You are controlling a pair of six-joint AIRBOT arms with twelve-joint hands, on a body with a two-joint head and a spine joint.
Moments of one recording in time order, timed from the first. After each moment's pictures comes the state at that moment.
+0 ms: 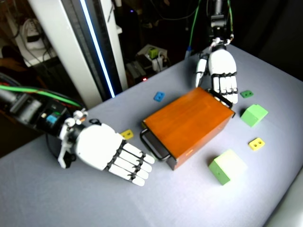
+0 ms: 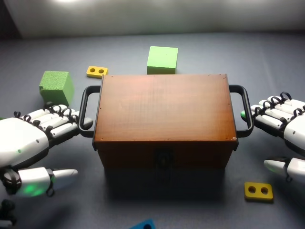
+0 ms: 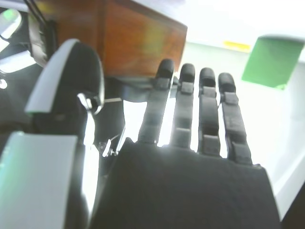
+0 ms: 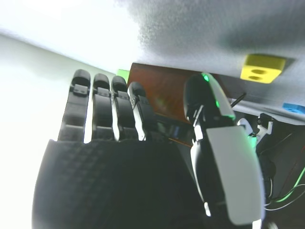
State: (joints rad) left arm 1.05 -0.94 1.09 -0.04 -0.90 0.80; right arm -0.92 -0.98 0.98 0.37 0.73 -1.24
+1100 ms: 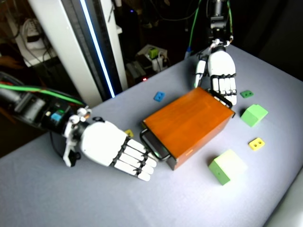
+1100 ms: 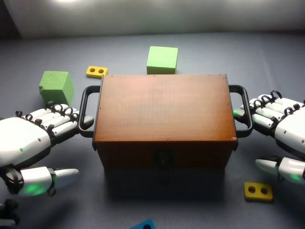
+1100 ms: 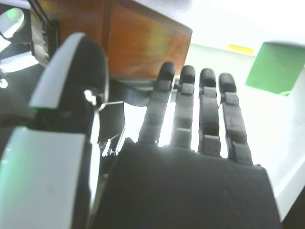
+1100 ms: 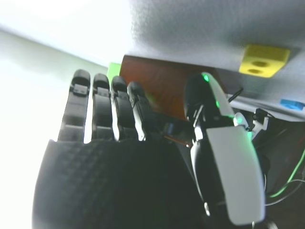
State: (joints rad) left arm 1.05 -0.94 1.10 -0.03 -0.91 0.78; right arm -0.89 -1.00 0.98 0.34 0.72 -1.24
